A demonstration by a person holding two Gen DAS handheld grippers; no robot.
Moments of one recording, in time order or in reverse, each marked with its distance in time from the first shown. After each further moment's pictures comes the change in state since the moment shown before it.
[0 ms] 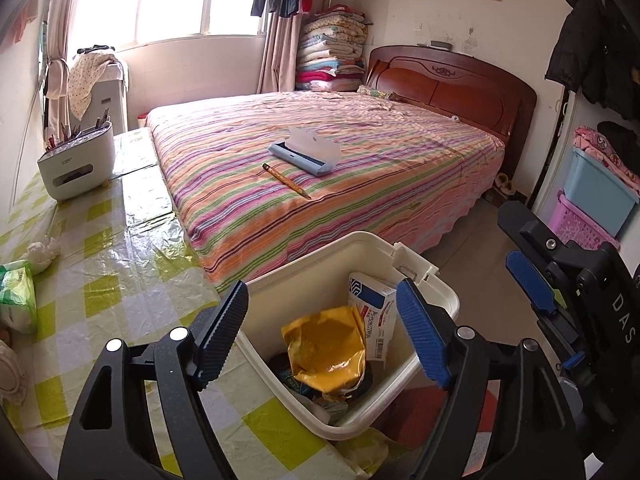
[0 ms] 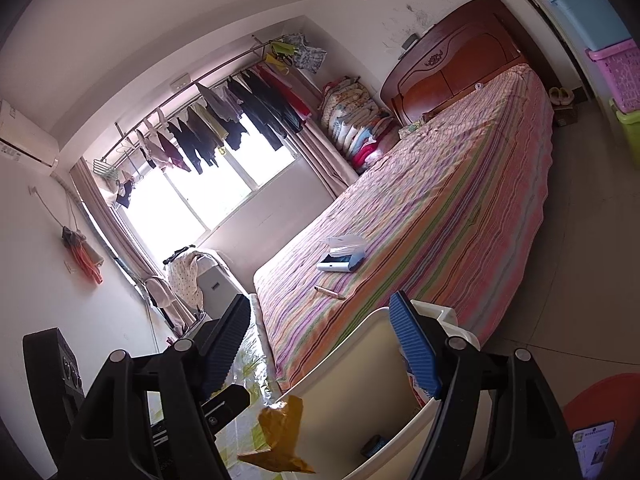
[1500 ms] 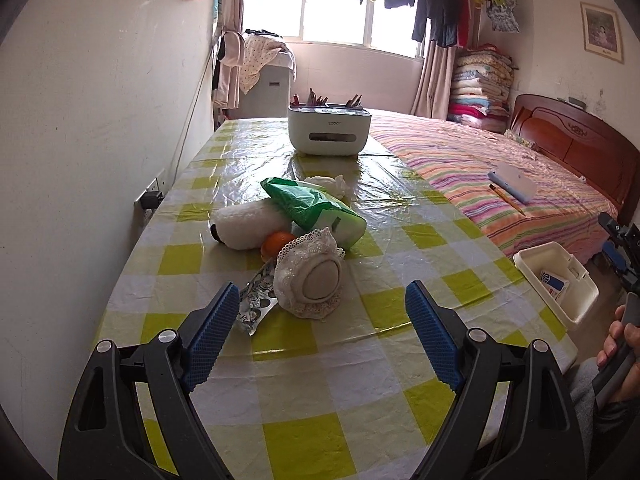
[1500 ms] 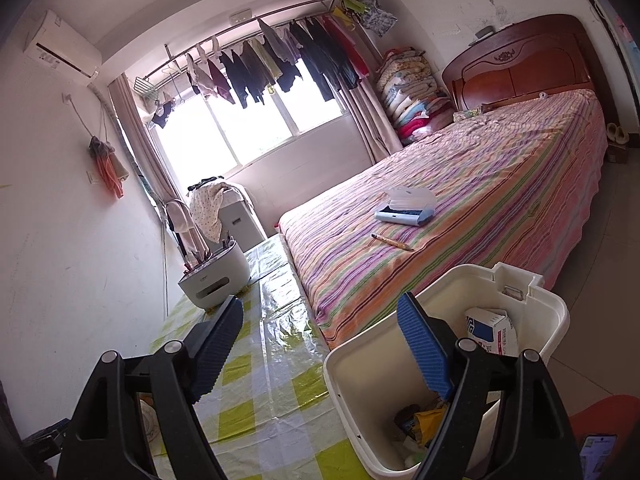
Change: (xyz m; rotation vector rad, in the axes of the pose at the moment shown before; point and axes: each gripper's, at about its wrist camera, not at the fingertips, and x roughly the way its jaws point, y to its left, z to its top) left arm -0.192 0.253 -0.114 -0.287 -0.051 0.420; right arm 0.031 0.091 -0.054 -0.241 0.169 0.079
